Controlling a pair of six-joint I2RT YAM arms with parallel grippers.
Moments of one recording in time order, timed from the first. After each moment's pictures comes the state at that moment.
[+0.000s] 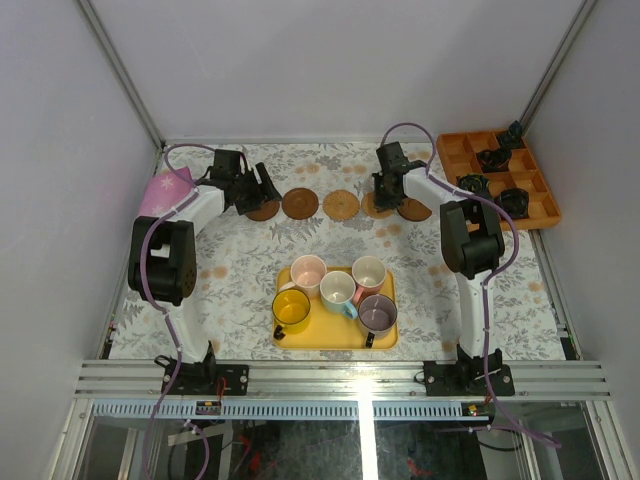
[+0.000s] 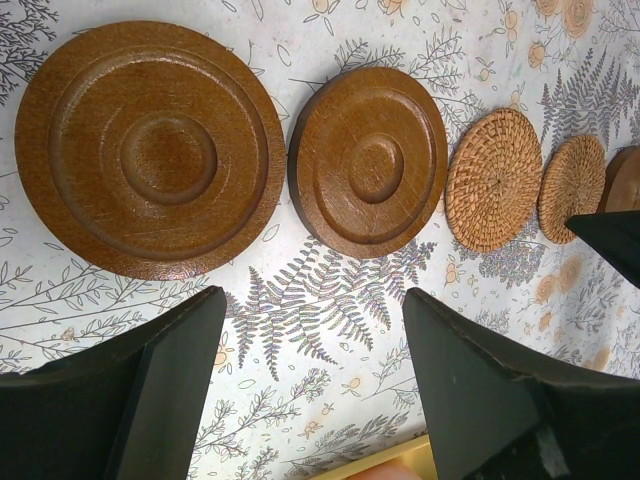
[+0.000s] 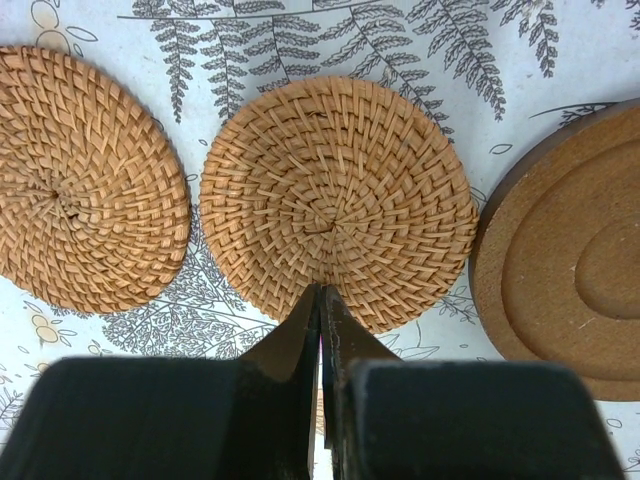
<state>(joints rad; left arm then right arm) -0.09 1.87 1.30 -0.25 0.31 -0.52 0.34 2.21 1.70 -0.56 0.02 0.31</state>
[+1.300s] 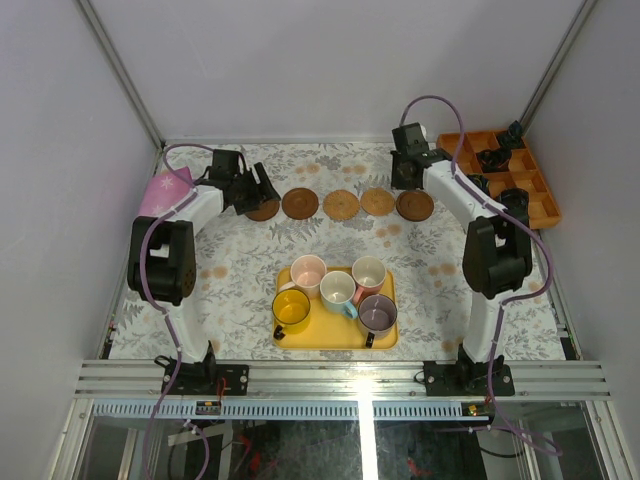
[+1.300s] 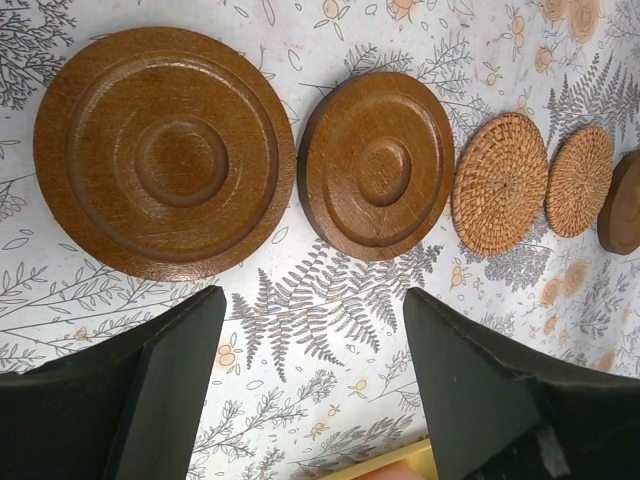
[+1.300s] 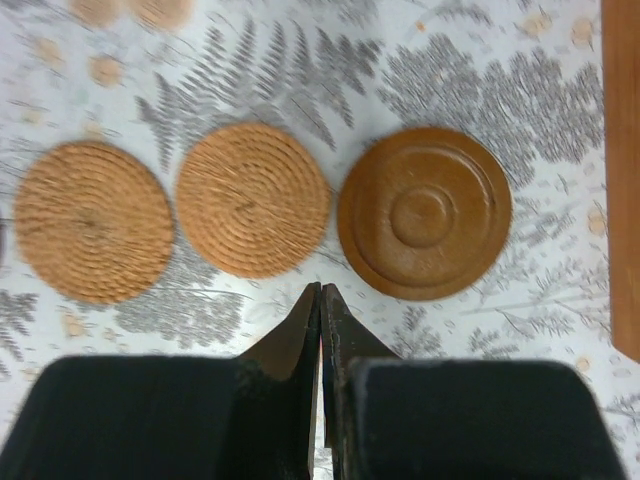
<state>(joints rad) -0.08 1.87 1.30 -0.25 0.31 -0.52 0.33 1.97 1.69 -0.59 0.21 0.30</state>
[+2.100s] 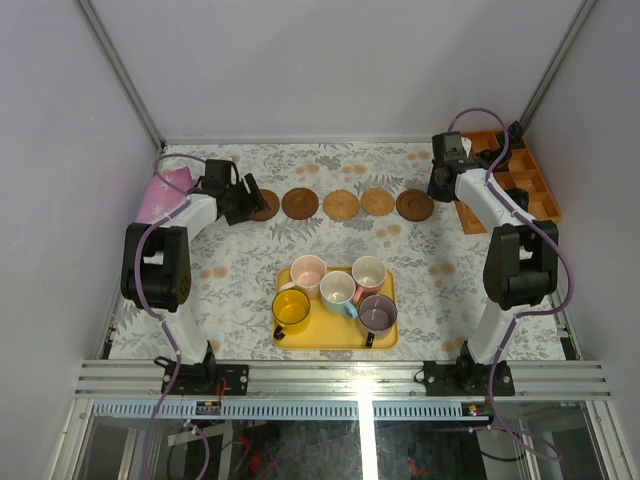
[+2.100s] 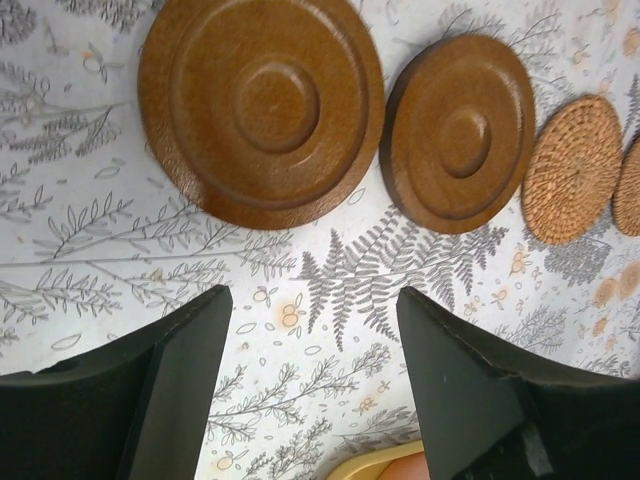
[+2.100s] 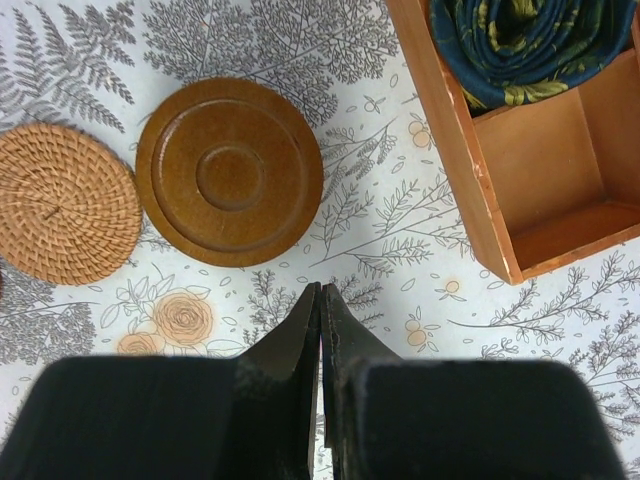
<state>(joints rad) -0.05 1.81 1.20 -0.25 0.26 -0.50 0.15 1.83 1.48 -0.62 0.28 0.35</state>
